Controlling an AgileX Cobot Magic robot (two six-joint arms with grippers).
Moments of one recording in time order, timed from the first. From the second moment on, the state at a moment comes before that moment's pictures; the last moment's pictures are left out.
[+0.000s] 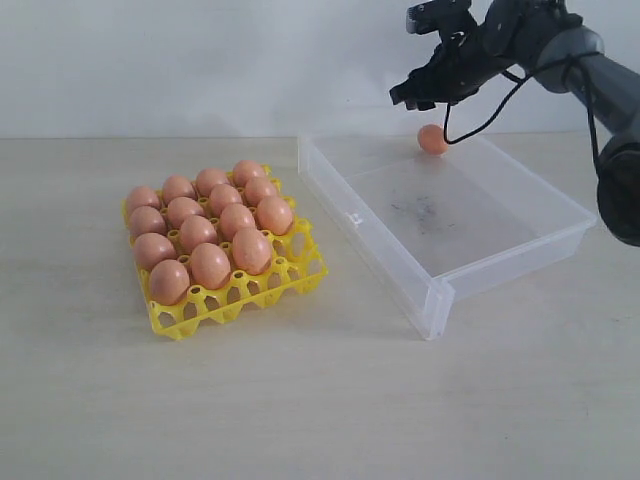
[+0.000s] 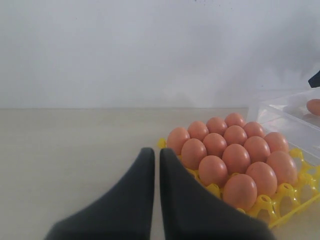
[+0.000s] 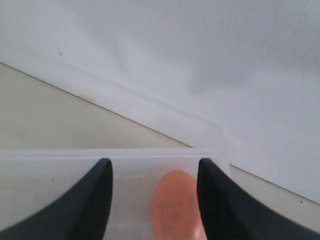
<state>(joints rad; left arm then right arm) -0.05 0.21 0.00 -0.31 -0.03 0.27 0.18 2.67 -2.59 0.22 0.74 -0.39</state>
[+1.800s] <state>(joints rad) -0.05 0.21 0.00 -0.31 -0.03 0.27 0.13 2.77 -2.60 0.67 0.72 -0.39</state>
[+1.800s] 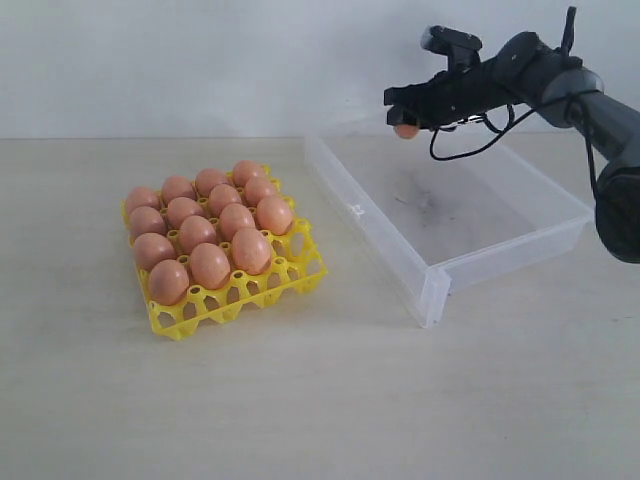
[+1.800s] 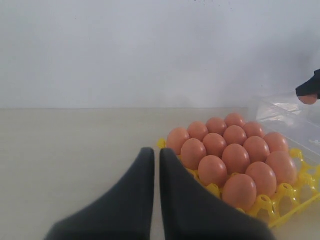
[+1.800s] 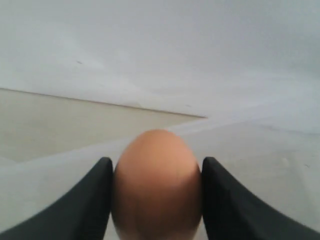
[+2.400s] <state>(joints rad) -0.05 0.21 0.00 -0.31 -0.03 0.27 0.38 2.65 -2.59 -0.26 0.80 -0.25</state>
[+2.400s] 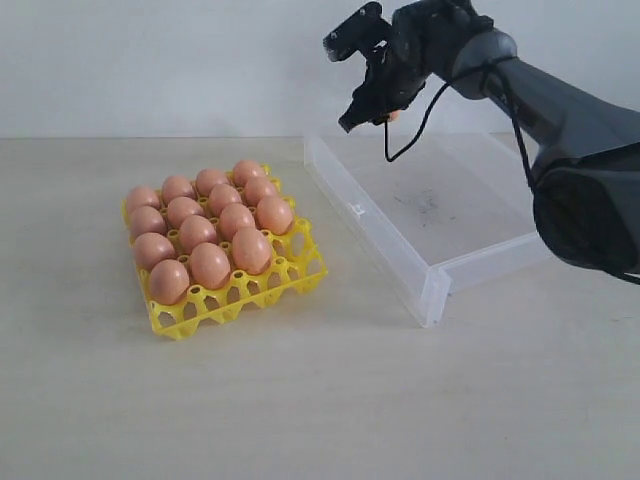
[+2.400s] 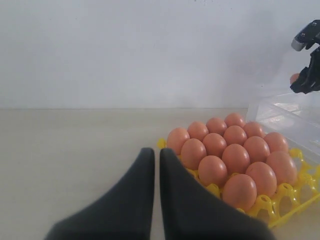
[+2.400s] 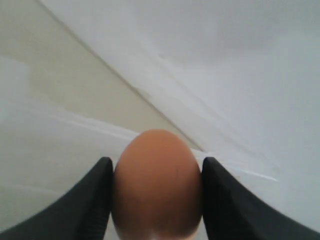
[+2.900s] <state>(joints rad) -0.05 0.21 0.00 -0.31 -0.03 0.27 0.39 2.65 -2.59 -0.54 0.44 0.74</state>
